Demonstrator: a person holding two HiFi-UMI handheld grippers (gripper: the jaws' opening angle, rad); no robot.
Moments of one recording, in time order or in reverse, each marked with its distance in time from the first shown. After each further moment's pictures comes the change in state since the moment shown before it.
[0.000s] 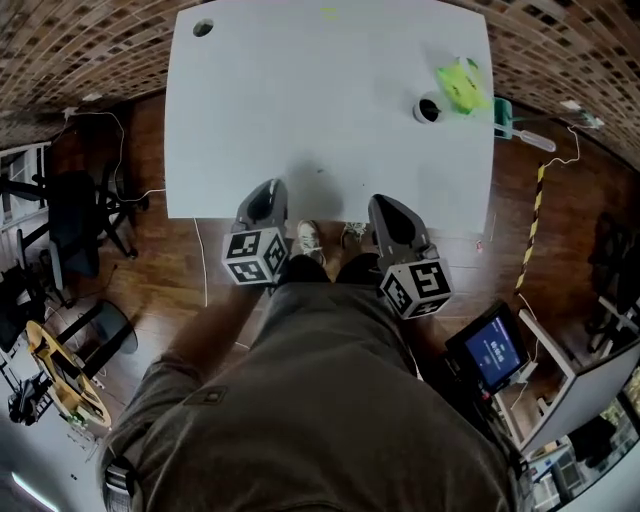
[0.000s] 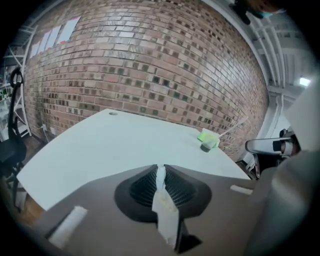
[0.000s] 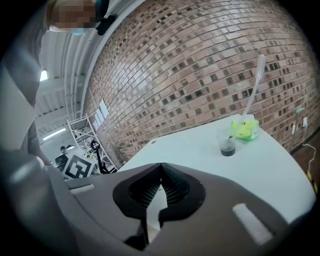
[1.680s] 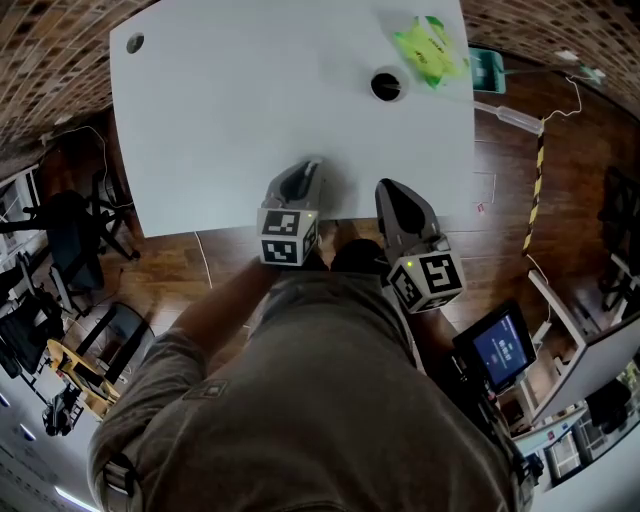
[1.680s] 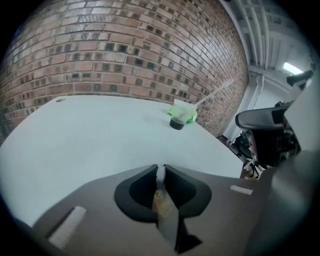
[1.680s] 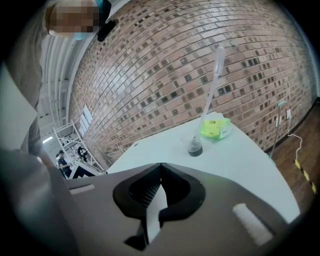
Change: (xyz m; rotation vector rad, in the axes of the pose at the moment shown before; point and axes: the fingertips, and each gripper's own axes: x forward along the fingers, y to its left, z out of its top) left arm 0.096 -0.120 -0.056 0.204 0.235 -0.195; right arm -0.017 -0.089 0.001 0.110 -0.004 -0.117
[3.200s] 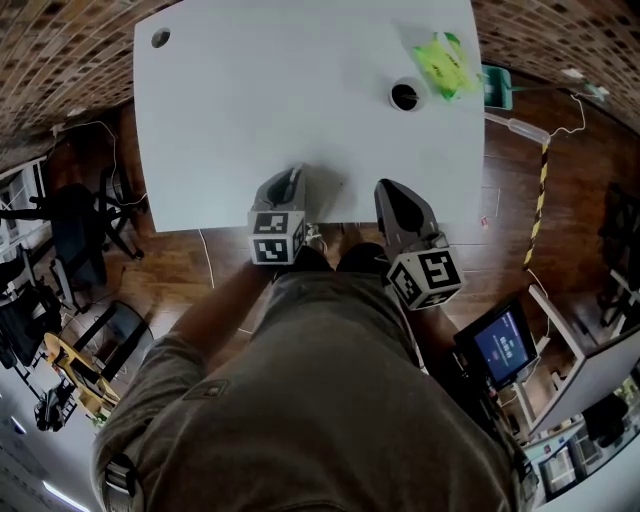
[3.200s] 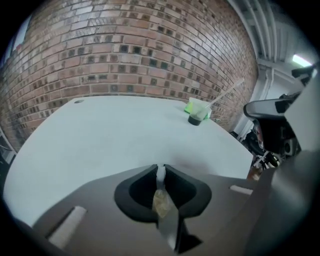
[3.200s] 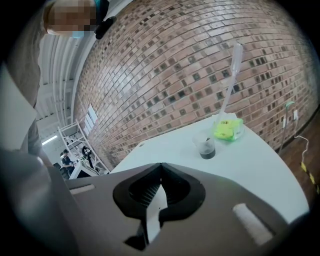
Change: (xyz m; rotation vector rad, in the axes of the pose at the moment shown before) left arm -0.025 0.055 -0.013 -0.004 0.035 0.115; right arm 0.015 0.022 0.006 -0.017 -0.006 0.048
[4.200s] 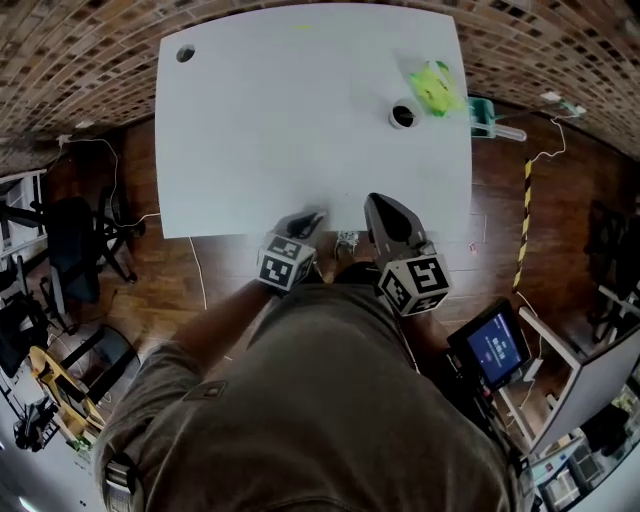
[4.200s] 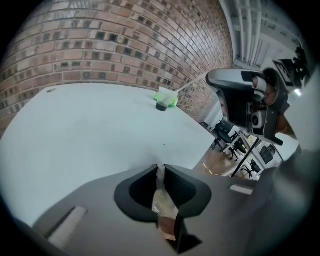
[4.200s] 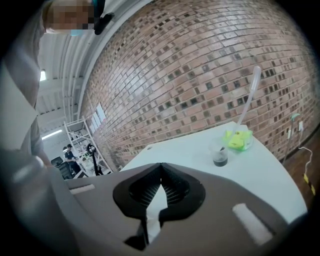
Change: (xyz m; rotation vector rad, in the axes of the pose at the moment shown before) left arm -0.042 -0.059 -0.041 0.121 0.110 -0.299; right arm -0.015 0.048 0.010 -0.086 -0.044 0.031
